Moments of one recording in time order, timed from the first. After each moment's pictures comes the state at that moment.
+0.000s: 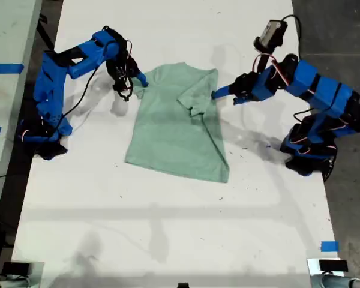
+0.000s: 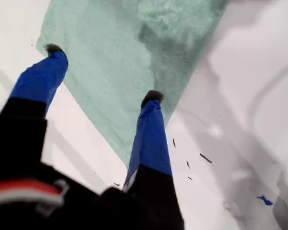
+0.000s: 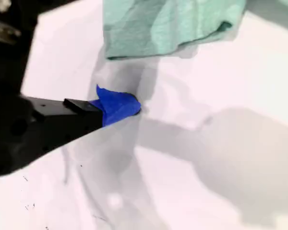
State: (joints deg) arm 0 -46.9 45.3 54.6 82.4 43.2; arm 1 30.8 122.7 104.7 81.7 -28.7
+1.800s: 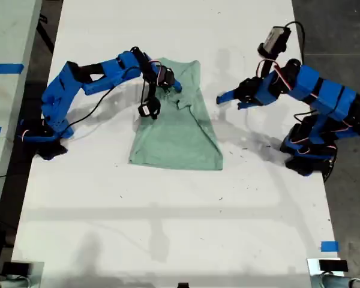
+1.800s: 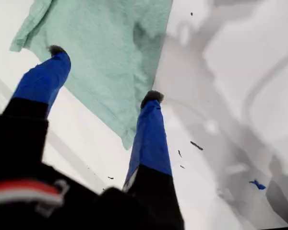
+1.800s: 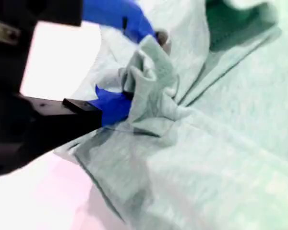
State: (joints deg) arm 0 -27.5 39.8 43.2 55.1 44.0; arm 1 31.0 126.9 111.9 81.7 -27.2
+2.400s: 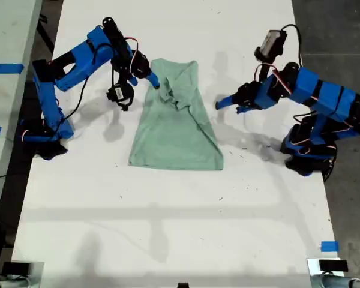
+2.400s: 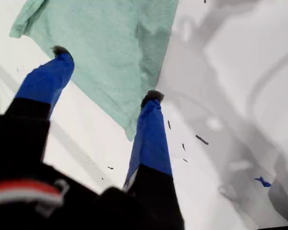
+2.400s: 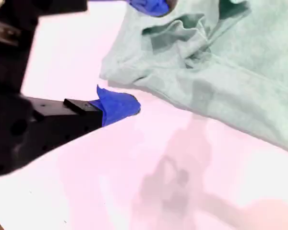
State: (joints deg) arm 0 -23.6 70.5 50.4 97.6 35.3; arm 1 26.9 127.0 112.1 81.7 -26.9
